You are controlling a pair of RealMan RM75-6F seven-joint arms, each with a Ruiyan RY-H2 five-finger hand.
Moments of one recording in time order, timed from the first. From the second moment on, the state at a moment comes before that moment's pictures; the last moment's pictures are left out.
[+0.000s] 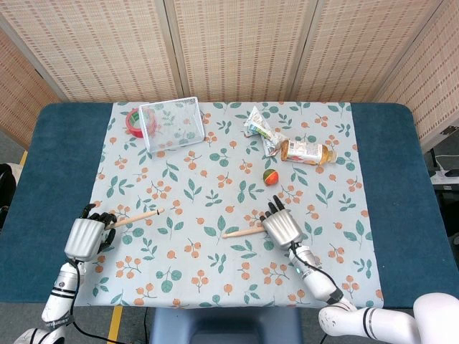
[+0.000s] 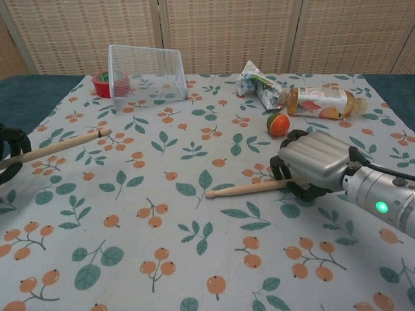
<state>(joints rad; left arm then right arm) -0.34 -1.62 -0.05 -1.04 1.50 1.37 0.11 0.61 -1.71 0.11 -1.38 -1.18 0.99 -0.81</state>
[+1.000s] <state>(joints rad) -0.34 -1.61 -0.06 -1.06 1.50 1.36 0.12 0.61 -1.70 0.08 -1.40 -1.24 1.08 -0.75</state>
